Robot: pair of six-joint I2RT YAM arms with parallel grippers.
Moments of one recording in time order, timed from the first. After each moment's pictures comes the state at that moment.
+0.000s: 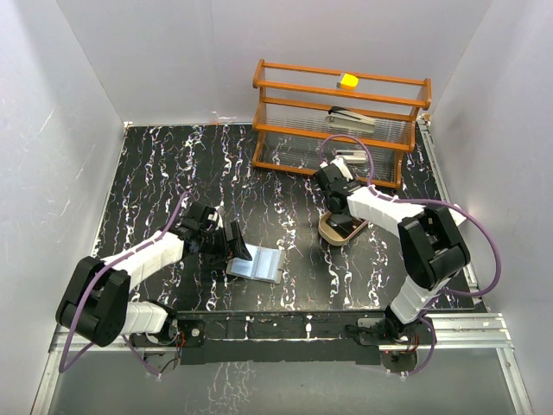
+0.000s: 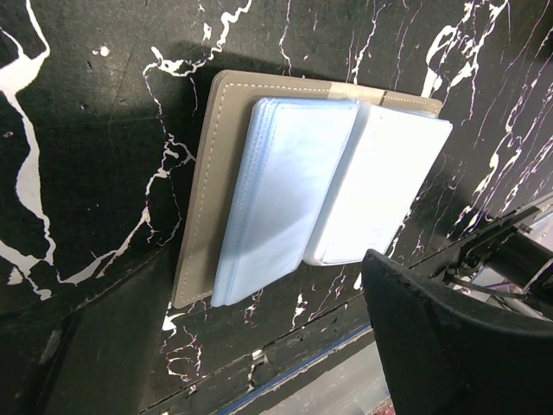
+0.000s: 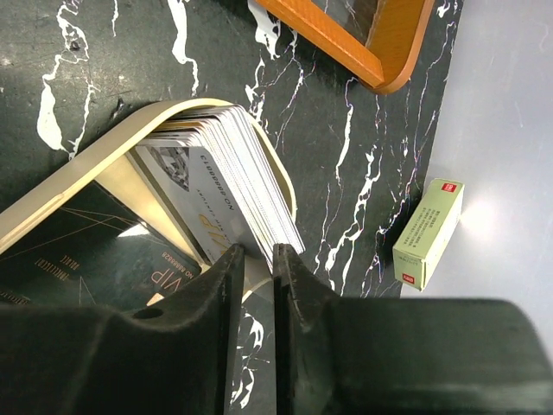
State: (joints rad) left arm -0.44 1.30 0.59 -0.39 0.38 -0.68; right arm 0.48 1.69 1.07 -0.48 0.76 -0.05
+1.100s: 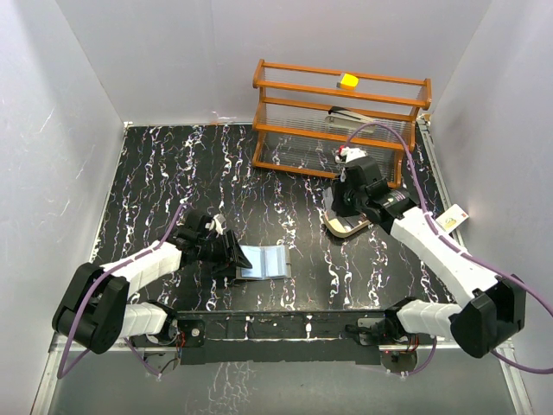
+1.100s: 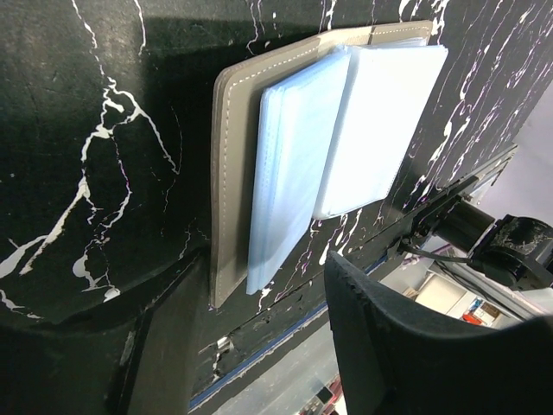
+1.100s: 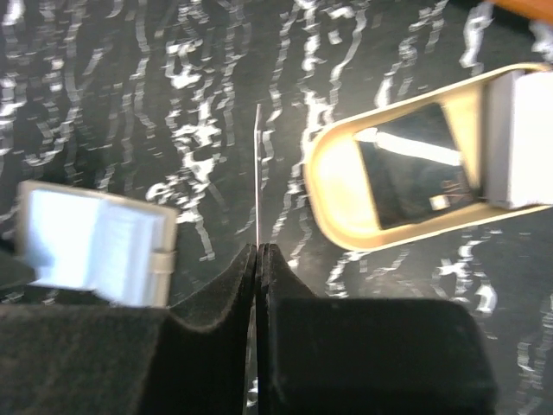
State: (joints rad) left arm -0.44 1.26 0.48 -0.26 0.52 -0.79; right arm 0.48 1.22 1.08 -0.65 0.08 0.27
